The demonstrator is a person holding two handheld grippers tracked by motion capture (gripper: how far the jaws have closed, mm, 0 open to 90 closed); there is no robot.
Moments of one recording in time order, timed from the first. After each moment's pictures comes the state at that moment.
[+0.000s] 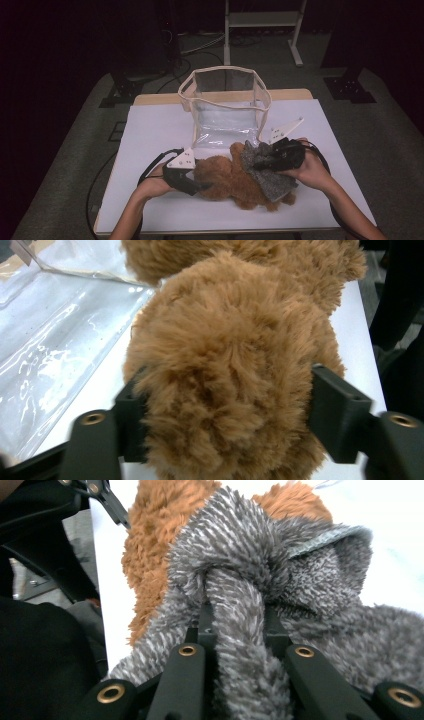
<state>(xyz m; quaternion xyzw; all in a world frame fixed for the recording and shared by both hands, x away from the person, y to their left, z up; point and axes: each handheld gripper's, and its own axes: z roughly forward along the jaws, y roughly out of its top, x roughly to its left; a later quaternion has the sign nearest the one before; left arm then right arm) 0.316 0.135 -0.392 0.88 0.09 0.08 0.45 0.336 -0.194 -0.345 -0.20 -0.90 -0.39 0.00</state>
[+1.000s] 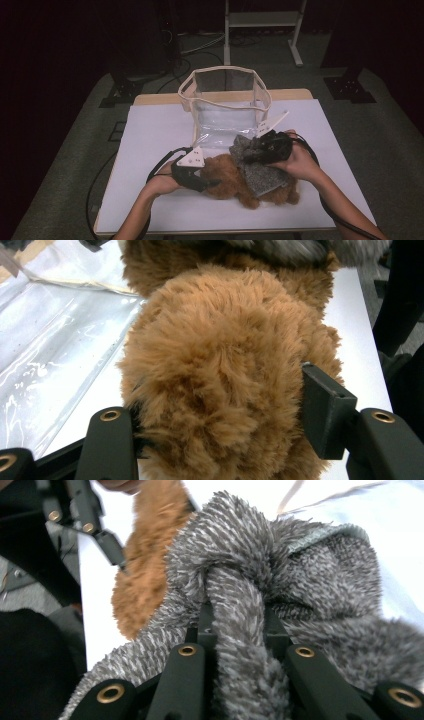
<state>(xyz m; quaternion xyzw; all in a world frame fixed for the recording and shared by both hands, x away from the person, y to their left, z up) 0.319 0.114 -0.390 0.89 0.07 0.08 0.44 0.354 -0.167 -0.338 -0.19 -0.91 -0.37 -0.01</state>
